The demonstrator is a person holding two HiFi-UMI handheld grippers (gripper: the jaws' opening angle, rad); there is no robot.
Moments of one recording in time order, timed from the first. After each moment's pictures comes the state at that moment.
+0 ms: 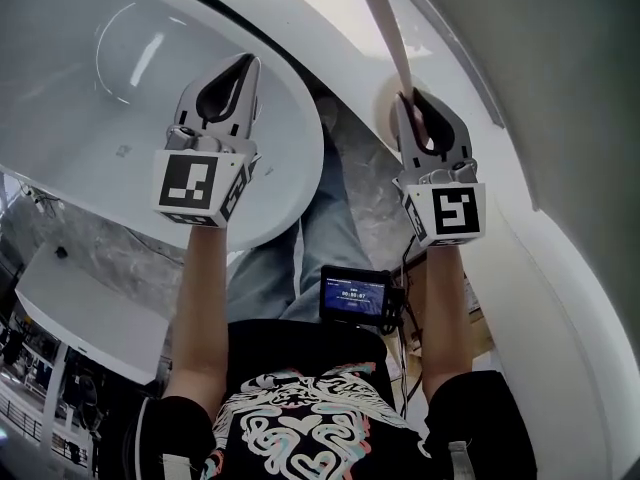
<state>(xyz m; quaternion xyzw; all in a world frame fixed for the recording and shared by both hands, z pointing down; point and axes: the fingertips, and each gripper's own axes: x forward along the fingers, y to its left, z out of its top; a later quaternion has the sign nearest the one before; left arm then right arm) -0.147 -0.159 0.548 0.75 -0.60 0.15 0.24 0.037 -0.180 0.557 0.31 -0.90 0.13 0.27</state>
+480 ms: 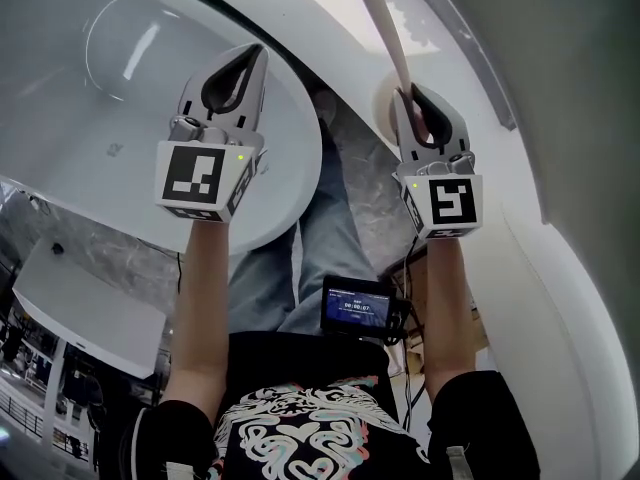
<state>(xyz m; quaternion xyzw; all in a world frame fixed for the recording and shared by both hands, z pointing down) -0.137 -0.170 0.591 0.75 -0.59 0.16 0.25 0.040 -0.182 0.615 0.30 -0.90 0.14 0.30</state>
